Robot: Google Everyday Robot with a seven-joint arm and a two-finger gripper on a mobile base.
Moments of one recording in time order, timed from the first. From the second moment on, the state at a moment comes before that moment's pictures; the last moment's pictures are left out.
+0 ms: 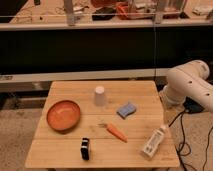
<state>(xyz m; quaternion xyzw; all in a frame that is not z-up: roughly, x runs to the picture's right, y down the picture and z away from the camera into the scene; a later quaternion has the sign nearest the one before) 0.283 0.106 0.684 -0.28 0.02 0.02 0.96</state>
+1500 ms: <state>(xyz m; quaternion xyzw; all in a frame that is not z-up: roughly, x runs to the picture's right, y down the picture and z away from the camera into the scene) 0.283 0.104 0.684 -0.28 0.02 0.02 0.96</state>
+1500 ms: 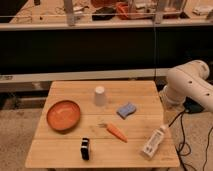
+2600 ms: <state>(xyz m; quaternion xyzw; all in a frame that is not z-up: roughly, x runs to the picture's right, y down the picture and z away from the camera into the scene) 0.179 -0.010 0.705 -0.14 -0.03 -0.05 0.99</state>
